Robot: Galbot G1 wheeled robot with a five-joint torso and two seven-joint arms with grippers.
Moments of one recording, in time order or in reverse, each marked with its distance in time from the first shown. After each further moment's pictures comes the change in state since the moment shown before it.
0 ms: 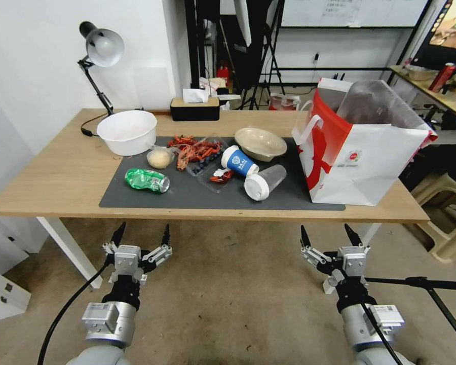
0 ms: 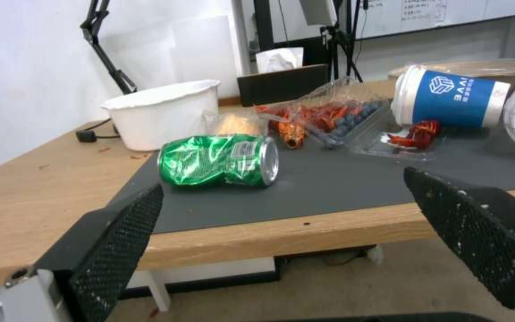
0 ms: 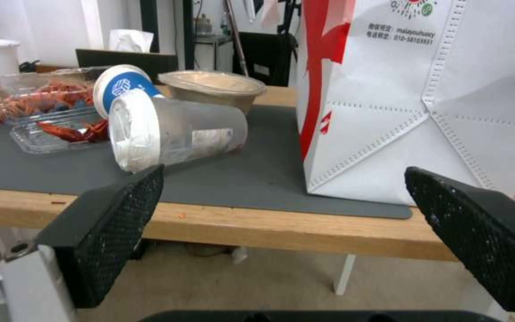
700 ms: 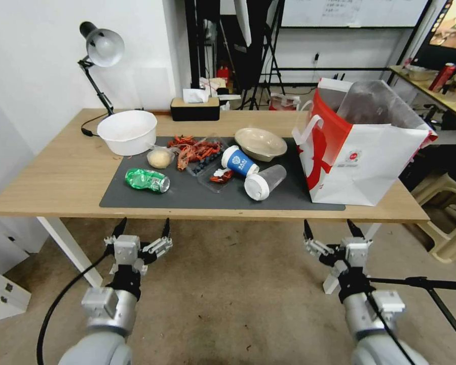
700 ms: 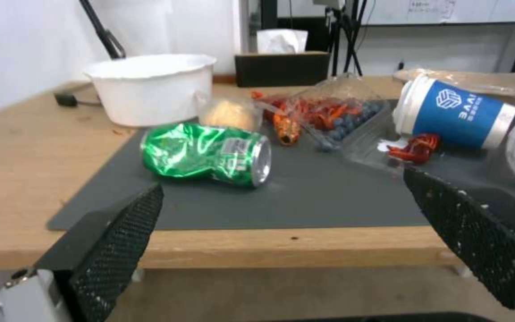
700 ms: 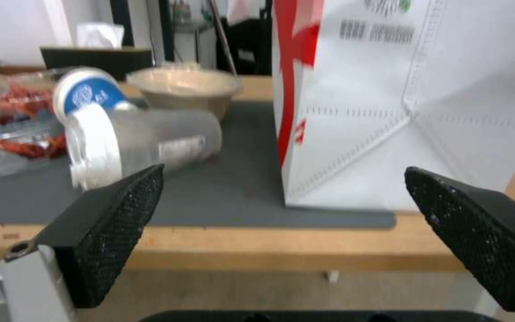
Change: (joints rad) left arm -0.131 -0.050 -0.013 -0.054 -0.108 0.283 0.022; right arm 0.118 0.002 0.029 0.023 0.059 -0.196 0.026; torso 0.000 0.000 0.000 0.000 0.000
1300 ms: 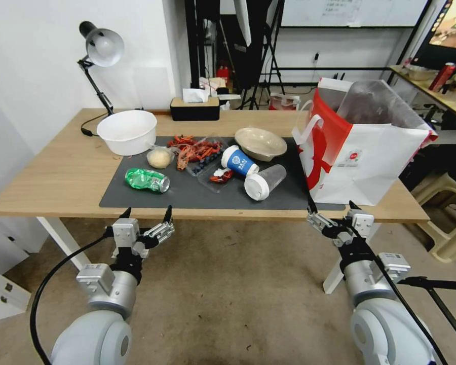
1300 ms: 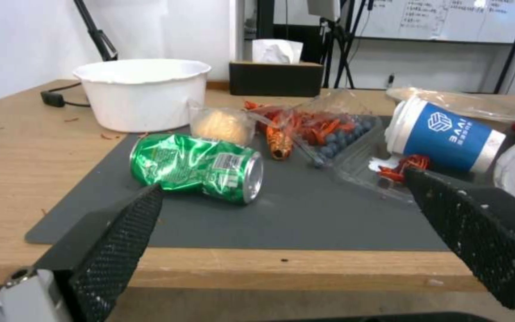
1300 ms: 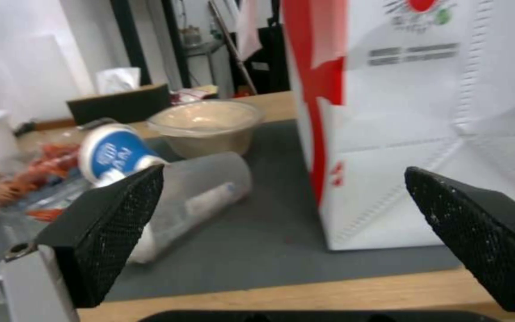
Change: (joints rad) left arm -0.036 -0.011 -0.024 0.006 -0.043 0.010 0.028; right arm 0.157 -0.054 -0.050 -0.031 0.206 -0.078 0.081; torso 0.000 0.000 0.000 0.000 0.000
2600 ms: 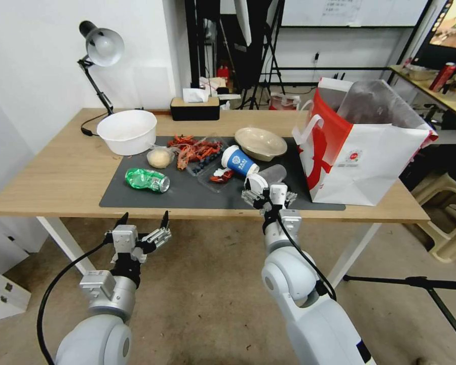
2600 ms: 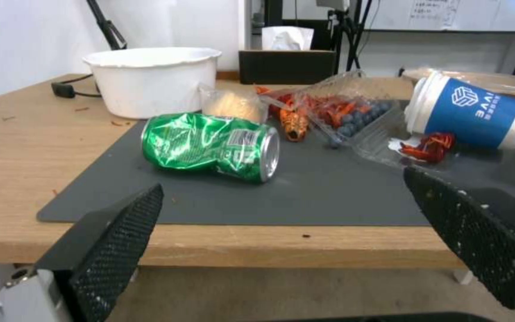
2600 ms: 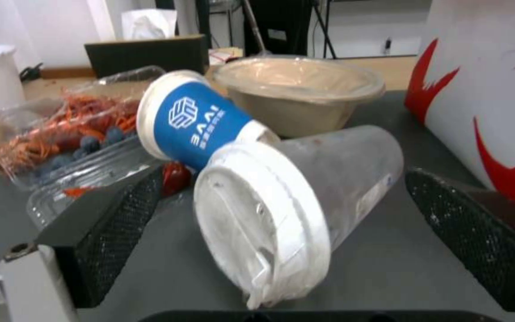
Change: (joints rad) left arm 0.008 -0.005 -0.015 0.074 0.026 -0.081 0.013; right arm 0.394 0.001 -0.433 -0.307 -0.079 -0.120 0.364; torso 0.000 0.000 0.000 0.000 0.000
